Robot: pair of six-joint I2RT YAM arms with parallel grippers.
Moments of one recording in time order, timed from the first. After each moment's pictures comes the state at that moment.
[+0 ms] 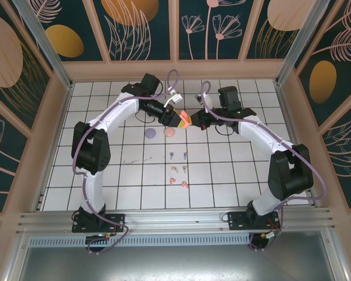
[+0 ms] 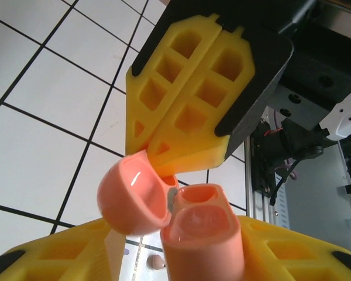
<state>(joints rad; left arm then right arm) -0.45 2.04 1.81 -0.92 1.06 0.35 0.37 1.59 1.18 -0.32 -0.75 -0.02</state>
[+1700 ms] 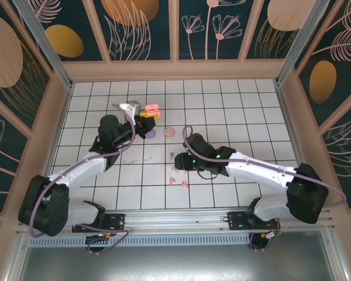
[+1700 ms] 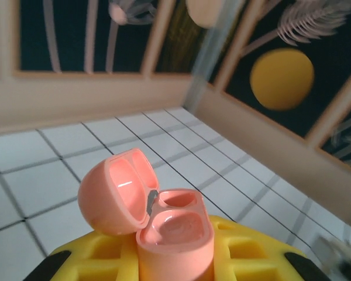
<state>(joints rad) -0.39 1.27 0.61 0.63 0.43 -0.34 0.97 1.35 0.86 -0.45 0.00 0.82</state>
